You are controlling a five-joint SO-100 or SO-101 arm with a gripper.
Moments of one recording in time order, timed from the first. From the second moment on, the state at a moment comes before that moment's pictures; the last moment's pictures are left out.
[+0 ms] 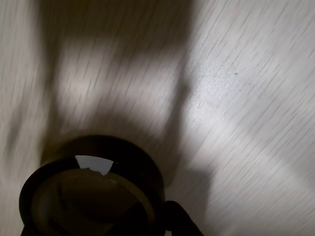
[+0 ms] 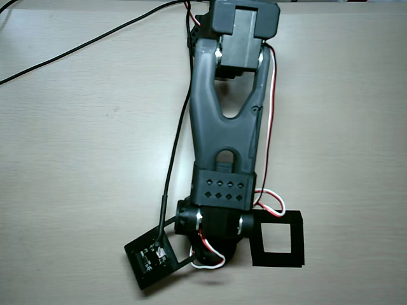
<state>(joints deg) 1.5 70.1 78.2 66.3 -32.8</state>
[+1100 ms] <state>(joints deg) -18.2 68.6 65.7 80.3 -24.5</state>
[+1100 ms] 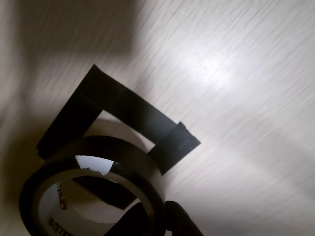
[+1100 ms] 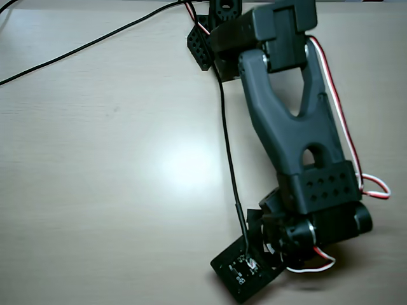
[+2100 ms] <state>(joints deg) -16.3 58.4 57.9 80.2 -26.3</state>
